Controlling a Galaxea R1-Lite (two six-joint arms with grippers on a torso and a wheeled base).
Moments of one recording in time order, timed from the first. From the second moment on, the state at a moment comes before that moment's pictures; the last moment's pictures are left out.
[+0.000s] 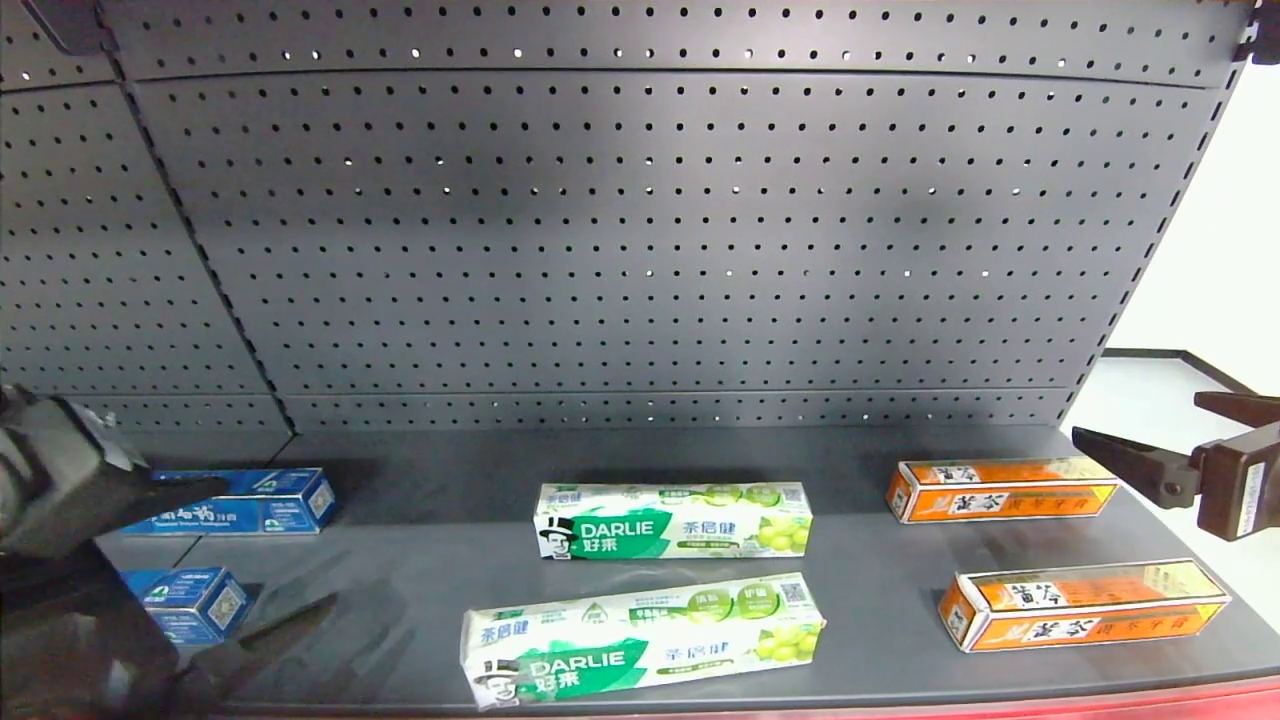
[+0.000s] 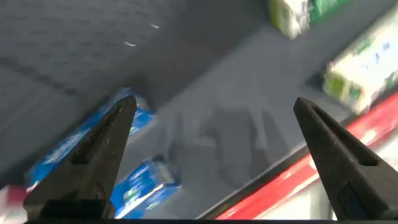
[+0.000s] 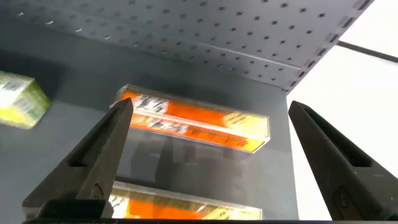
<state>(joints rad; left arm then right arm) -0.22 1.03 -0.59 0.02 -0.12 0.45 0.22 1.12 -0.65 -0.27 -0.09 -0.17</state>
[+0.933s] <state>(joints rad) -0.38 1.31 -0.61 0.01 -0.12 0.56 0.18 1.17 -0.65 -0.27 -0.09 -0.17</state>
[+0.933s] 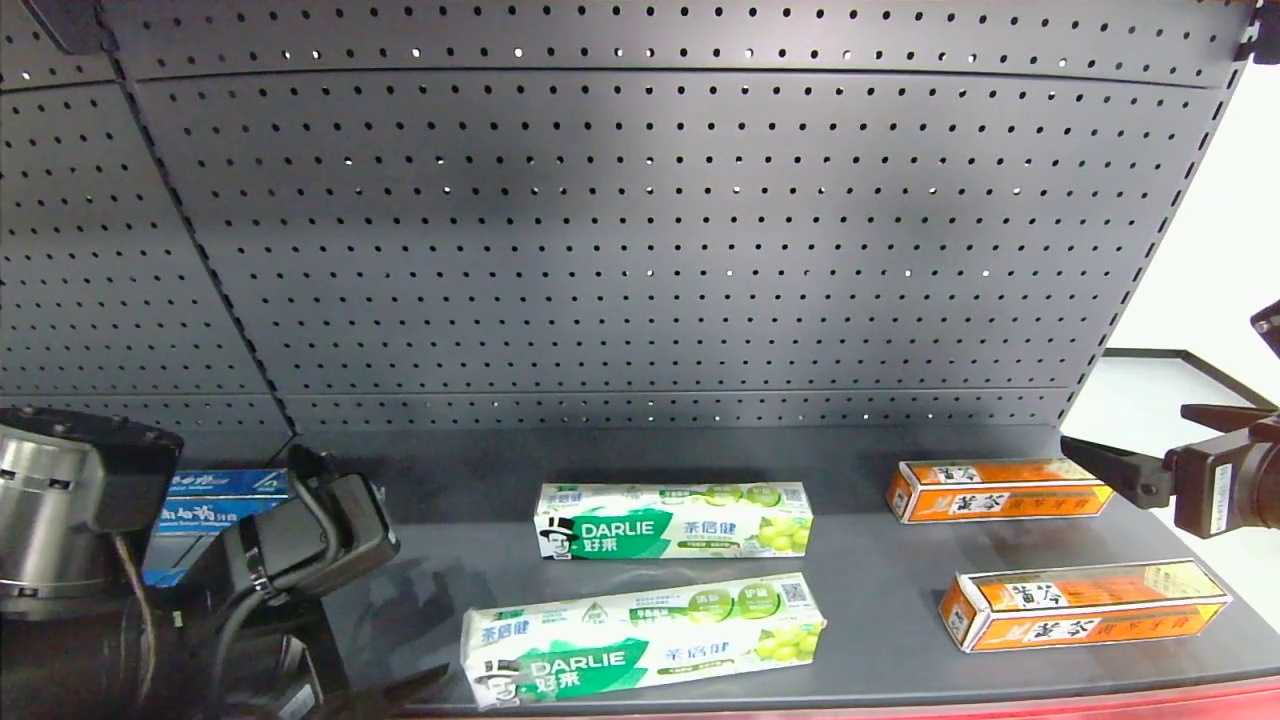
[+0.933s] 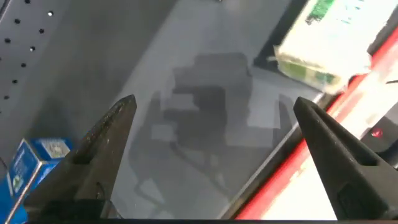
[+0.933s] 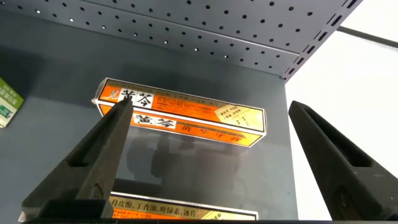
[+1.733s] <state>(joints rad) -0.40 1.44 -0.71 -0.05 -0.12 0.56 0.18 1.17 -0.64 -0.27 -0.09 -0.17</state>
